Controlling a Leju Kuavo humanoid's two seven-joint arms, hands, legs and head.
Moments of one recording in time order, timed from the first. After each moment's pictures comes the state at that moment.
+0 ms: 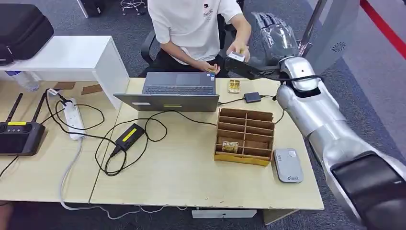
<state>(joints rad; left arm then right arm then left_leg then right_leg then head) -0.15 -0.15 1.06 -0.21 -1.40 -0.08 -0.15 -1.15 -0.07 0.65 -0.55 0.99 -0.35 -0.05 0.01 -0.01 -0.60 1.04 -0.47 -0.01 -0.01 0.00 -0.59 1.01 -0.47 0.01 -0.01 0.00</state>
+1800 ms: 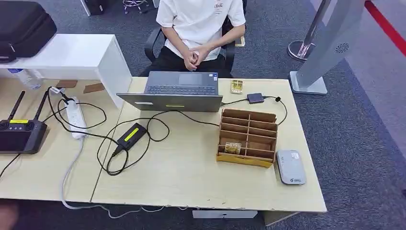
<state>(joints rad) -0.09 -0.13 1.16 -0.21 -1.30 -0.01 -0.01 -0.11 -0.58 -0.47 -0.42 0.78 -0.45 -0.24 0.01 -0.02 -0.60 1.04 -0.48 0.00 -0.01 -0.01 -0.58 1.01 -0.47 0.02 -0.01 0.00</state>
